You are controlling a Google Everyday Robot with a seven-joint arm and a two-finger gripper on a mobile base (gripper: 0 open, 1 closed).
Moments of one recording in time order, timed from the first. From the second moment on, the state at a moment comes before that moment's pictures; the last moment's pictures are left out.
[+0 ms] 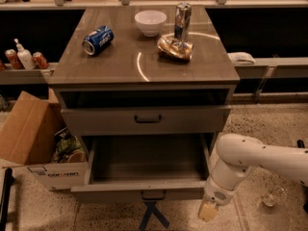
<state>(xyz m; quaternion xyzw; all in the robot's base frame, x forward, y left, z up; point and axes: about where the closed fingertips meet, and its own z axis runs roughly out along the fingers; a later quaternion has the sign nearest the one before) 0.344 -0.166 0.509 0.52 -0.81 -0.25 0.07</state>
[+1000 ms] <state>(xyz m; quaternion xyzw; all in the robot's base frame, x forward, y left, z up) 0.363 -0.184 0.378 0.44 -0.86 -0.26 0.03</state>
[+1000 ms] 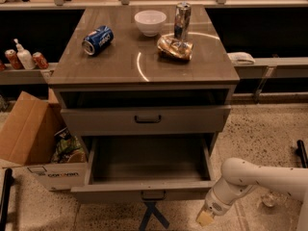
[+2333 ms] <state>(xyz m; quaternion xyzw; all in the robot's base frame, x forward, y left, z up) 0.483 -0.186 0.401 0.43 -0.87 -0.22 -0.12</state>
